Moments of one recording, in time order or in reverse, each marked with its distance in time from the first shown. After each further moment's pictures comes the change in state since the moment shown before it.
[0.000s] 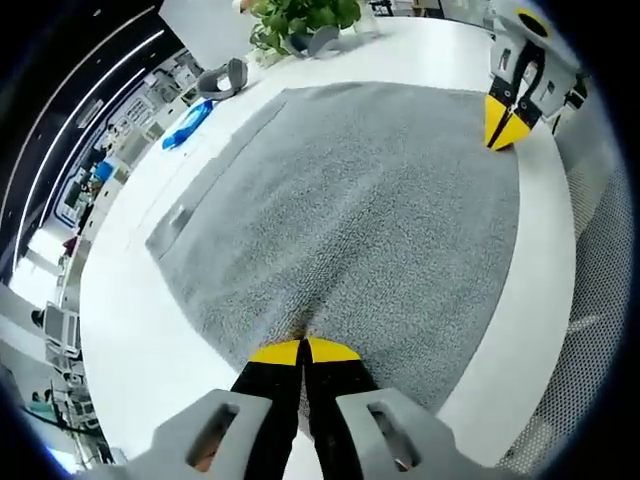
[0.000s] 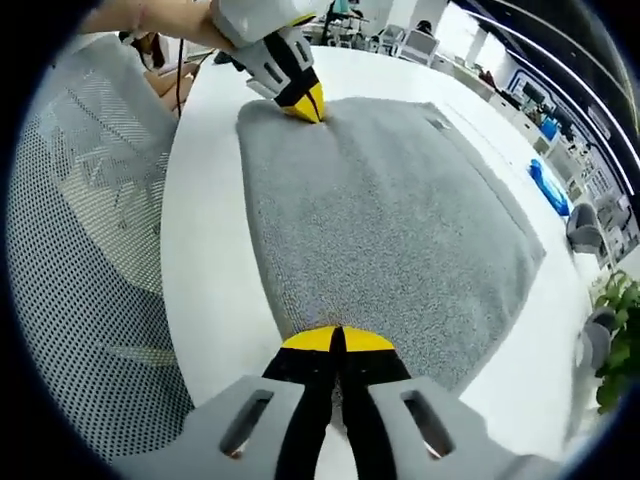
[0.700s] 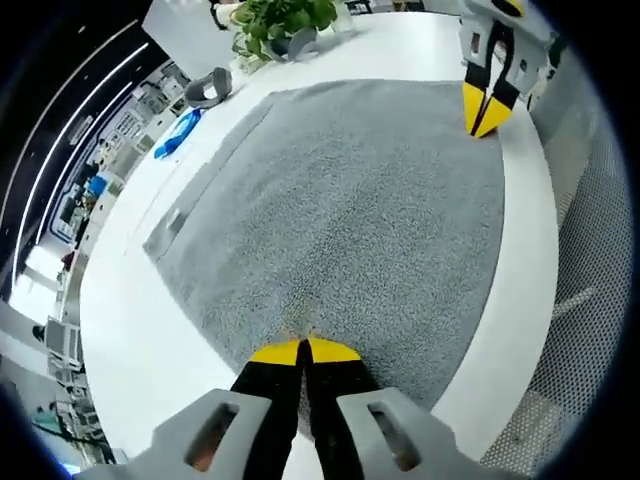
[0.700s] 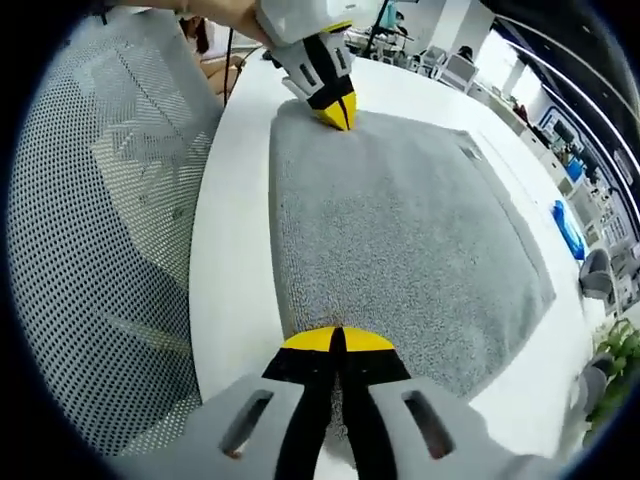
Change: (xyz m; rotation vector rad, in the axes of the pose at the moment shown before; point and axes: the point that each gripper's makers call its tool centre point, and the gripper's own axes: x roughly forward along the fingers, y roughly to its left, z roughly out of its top) left arm -0.021 -0.014 -0.017 -0.050 -0.026 -0.061; right arm -0.003 0.020 0.007 -0.152 -0.129 0.102
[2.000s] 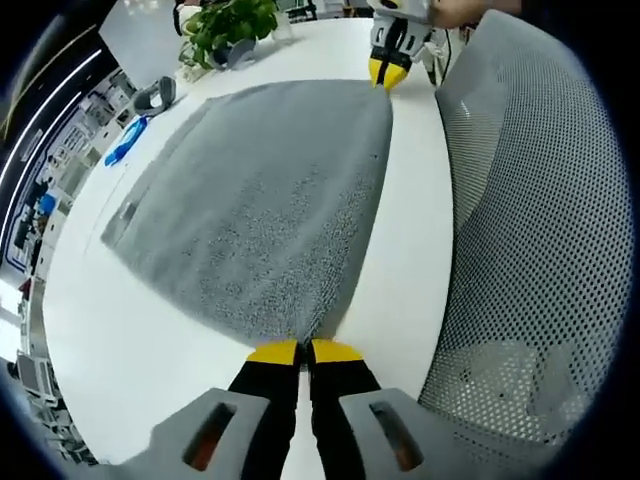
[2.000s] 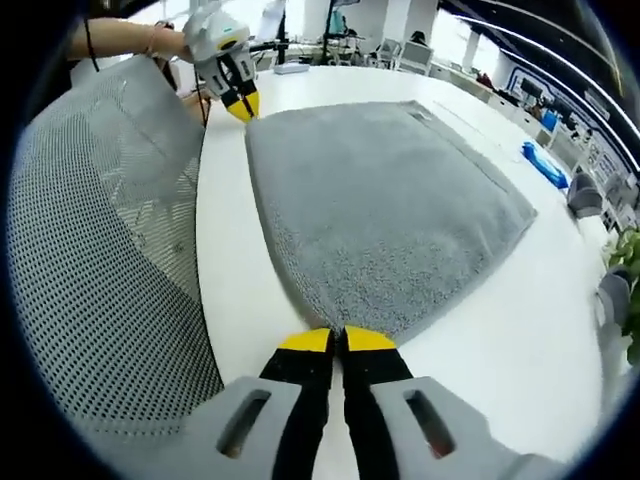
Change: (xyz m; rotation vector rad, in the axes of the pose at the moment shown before) left arm -0.046 -0.036 -0.039 0.177 -0.010 -0.212; right arm -0.047 -0.008 -0.049 0.311 -0.022 -0.055
